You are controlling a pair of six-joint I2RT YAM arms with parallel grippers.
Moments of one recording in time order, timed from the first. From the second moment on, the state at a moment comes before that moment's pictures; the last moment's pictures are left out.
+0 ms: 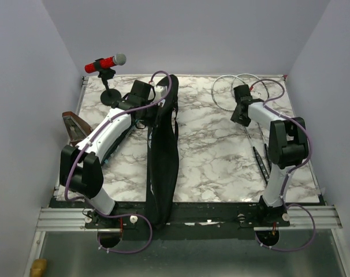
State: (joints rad) left arm -0.39 1.60 1.38 -0.68 0.27 -0.08; right arm 0.17 1.98 1.38 -0.49 0.36 0.58
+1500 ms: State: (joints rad) left arm -0.39 1.59 1.37 -0.68 0.27 -0.08; right arm 0.19 1.76 1.15 -0.35 0.07 0.59
